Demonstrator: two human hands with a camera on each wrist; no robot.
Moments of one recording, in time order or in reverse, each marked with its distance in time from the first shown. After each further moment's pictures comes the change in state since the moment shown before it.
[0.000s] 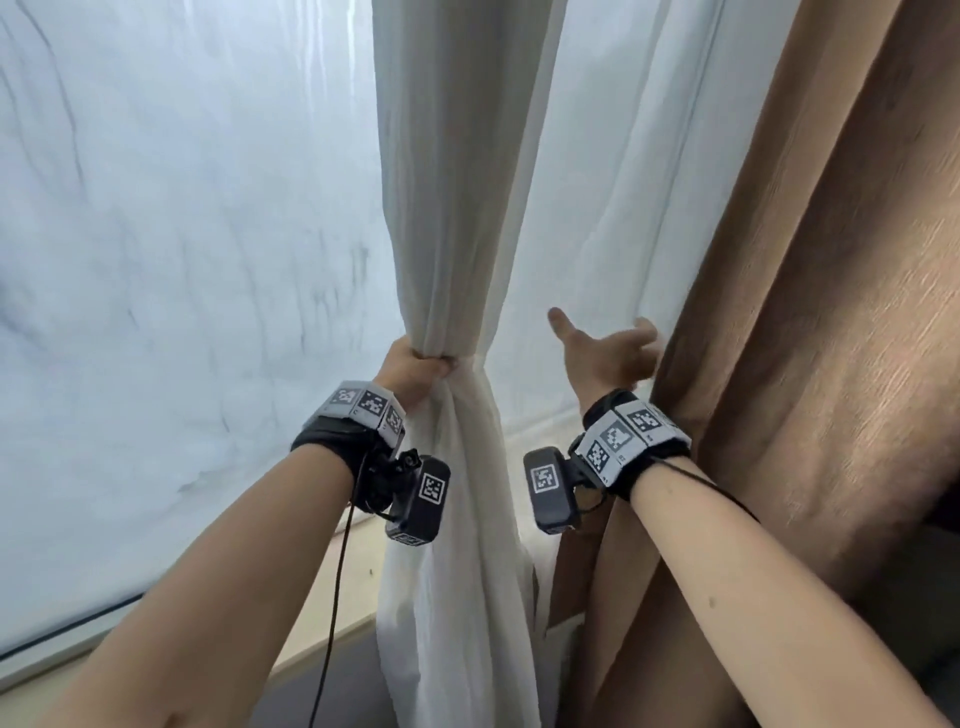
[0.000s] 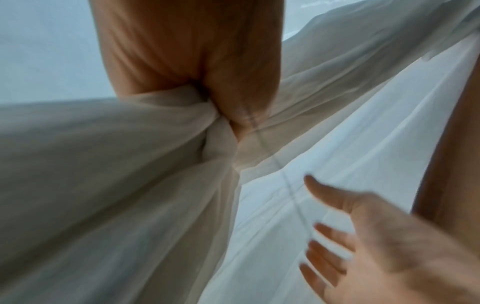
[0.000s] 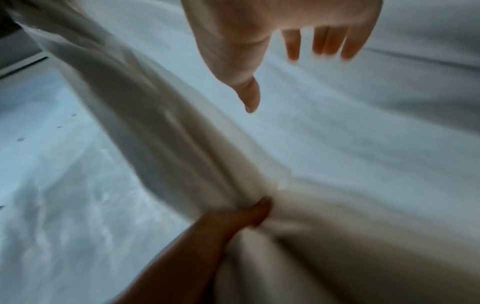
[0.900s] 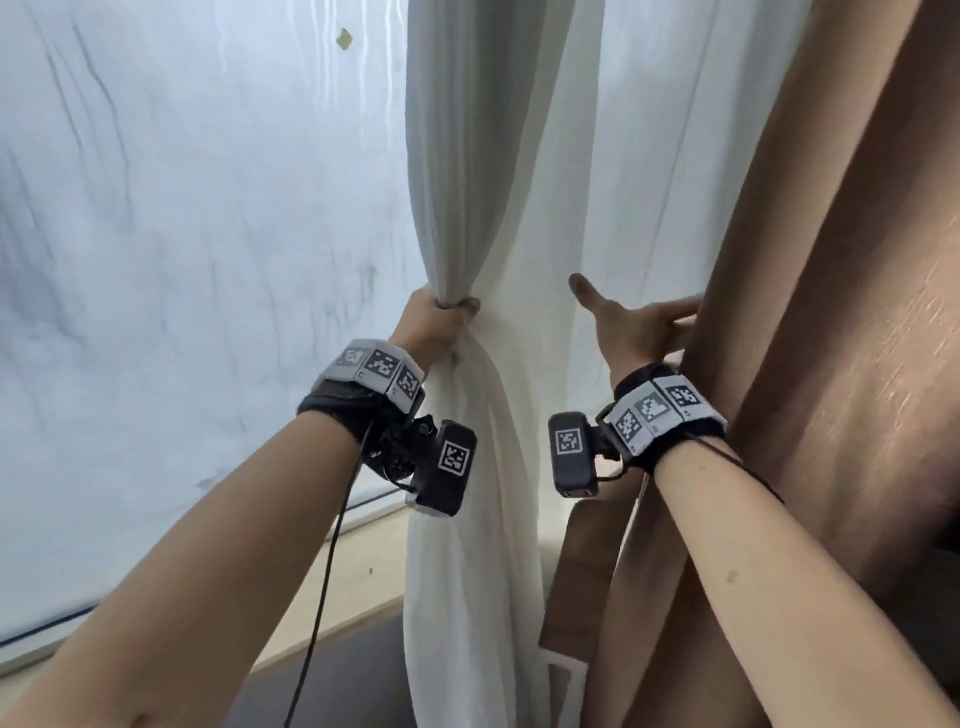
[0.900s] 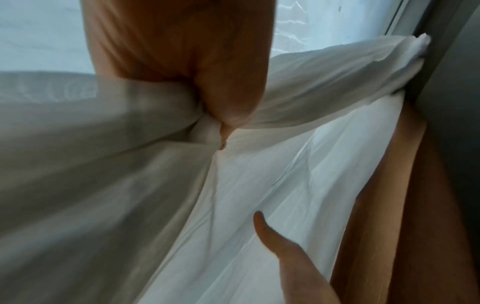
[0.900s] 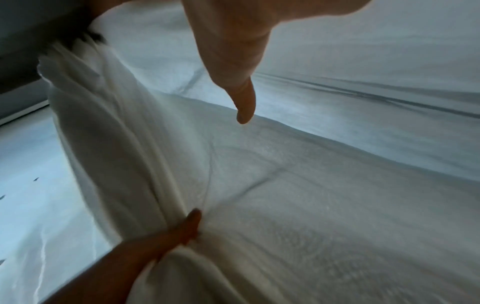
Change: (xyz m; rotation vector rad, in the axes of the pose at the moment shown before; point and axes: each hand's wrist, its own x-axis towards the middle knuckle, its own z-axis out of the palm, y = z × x) left_hand -0.024 0.081 0.013 0.017 0.066 0.099; right_hand 0.014 -0.044 -0.041 0.080 -0.053 -0.040
